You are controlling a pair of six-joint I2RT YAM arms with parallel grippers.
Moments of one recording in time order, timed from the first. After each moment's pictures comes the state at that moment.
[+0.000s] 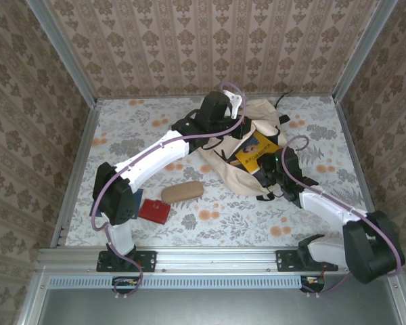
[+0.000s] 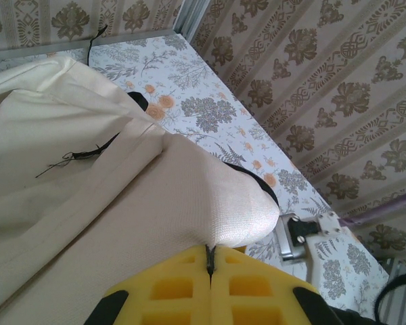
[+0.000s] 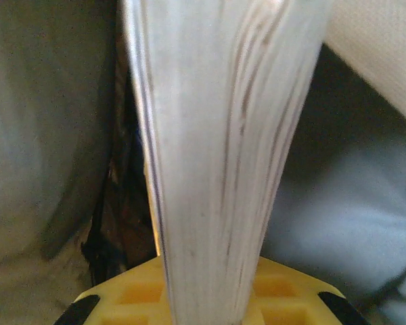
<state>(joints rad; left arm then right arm) -0.85 1.84 1.72 -0.33 0.24 -0.42 0.31 1.24 0.54 0.12 0.02 1.24</state>
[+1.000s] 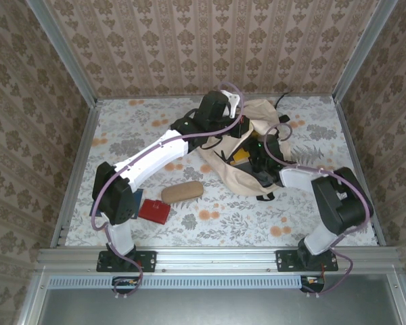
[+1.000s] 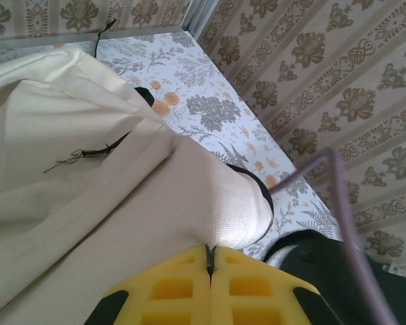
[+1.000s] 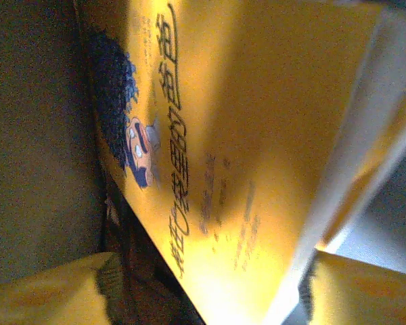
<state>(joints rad) -0.83 1.84 1.72 -0.34 0.24 -0.45 0.34 1.58 0.73 0.24 0.02 1.36</state>
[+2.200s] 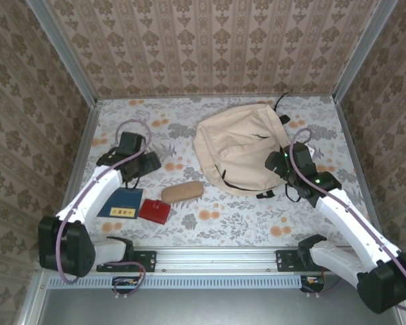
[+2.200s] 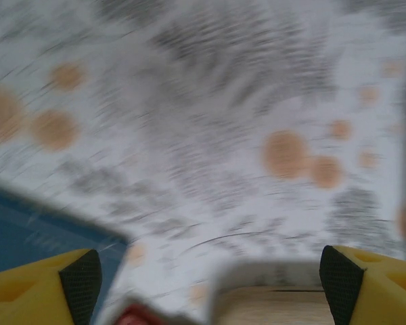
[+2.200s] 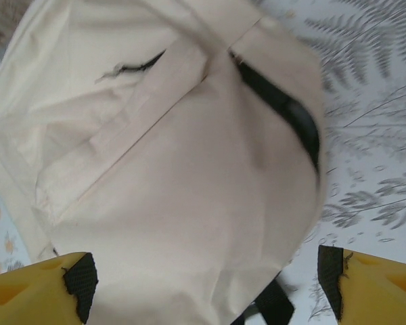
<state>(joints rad) -0.24 1.22 0.86 -0.72 -0.06 -0.62 0.35 0.99 0.79 -0.61 0.23 0.78</state>
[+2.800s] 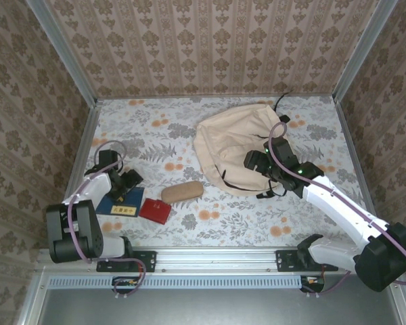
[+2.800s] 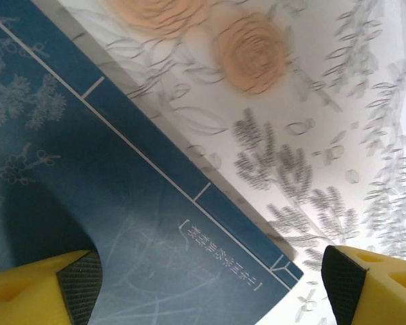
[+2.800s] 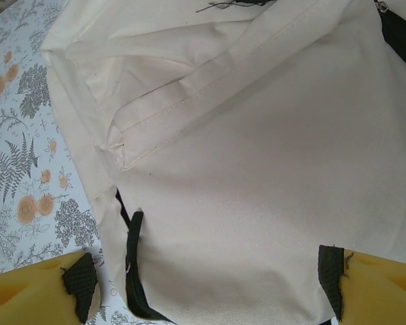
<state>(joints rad) 0.07 1.36 0.69 -0.58 0.14 -0.65 0.47 1.14 0.87 -0.55 0.15 0.77</state>
